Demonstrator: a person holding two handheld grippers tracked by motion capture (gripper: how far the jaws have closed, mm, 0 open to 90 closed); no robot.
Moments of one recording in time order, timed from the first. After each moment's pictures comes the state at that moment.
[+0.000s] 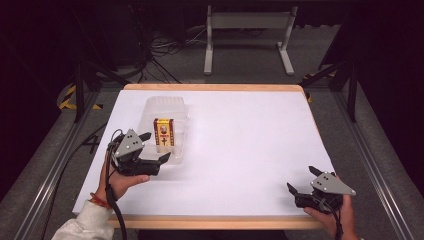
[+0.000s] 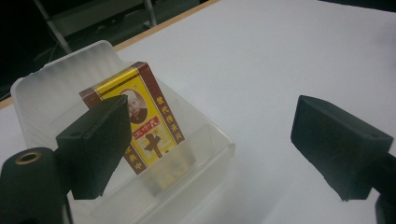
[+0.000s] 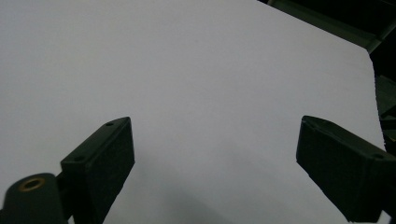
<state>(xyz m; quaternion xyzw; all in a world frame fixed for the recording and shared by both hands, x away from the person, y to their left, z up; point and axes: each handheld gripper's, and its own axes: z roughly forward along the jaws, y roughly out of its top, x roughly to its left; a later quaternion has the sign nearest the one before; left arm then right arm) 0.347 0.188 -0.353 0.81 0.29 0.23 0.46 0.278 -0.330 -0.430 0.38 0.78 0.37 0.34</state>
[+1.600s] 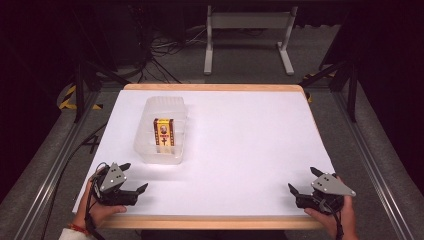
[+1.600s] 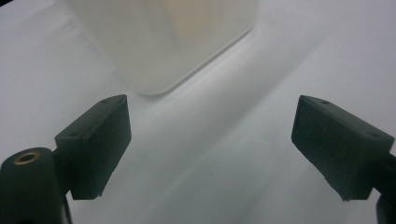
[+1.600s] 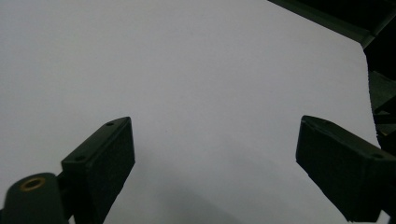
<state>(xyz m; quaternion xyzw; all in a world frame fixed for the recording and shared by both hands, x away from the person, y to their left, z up) 0.316 0.256 -0.443 0.84 0.31 0.23 0.38 0.276 -0.331 -0.432 0.38 0.78 0.36 0.35</state>
